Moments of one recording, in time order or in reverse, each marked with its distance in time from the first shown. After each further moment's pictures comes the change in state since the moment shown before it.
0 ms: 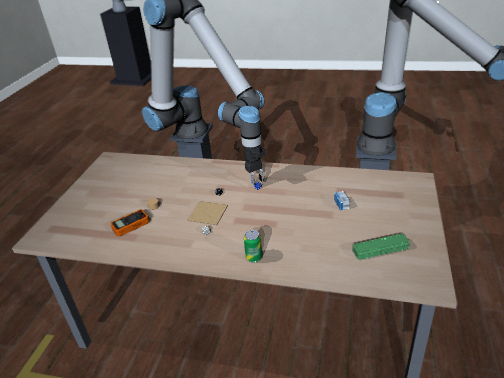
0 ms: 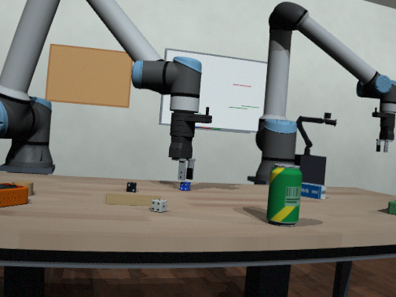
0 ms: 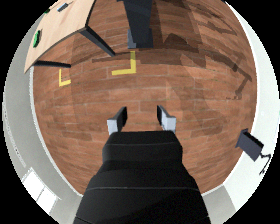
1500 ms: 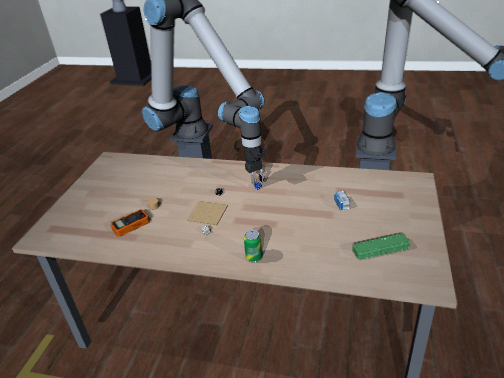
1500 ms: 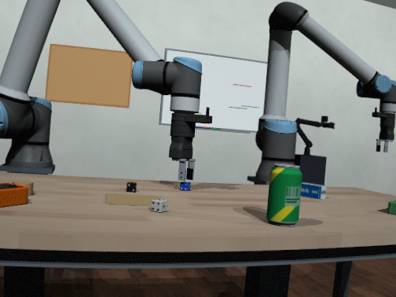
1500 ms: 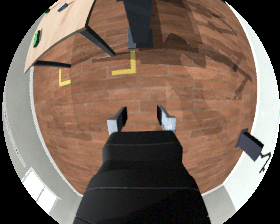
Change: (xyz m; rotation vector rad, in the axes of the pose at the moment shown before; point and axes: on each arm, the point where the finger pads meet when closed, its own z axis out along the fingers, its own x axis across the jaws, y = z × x) left arm 0.000 0.000 0.000 0.000 0.000 0.000; right arm 0.000 -0.001 0.001 0.000 0.000 0.000
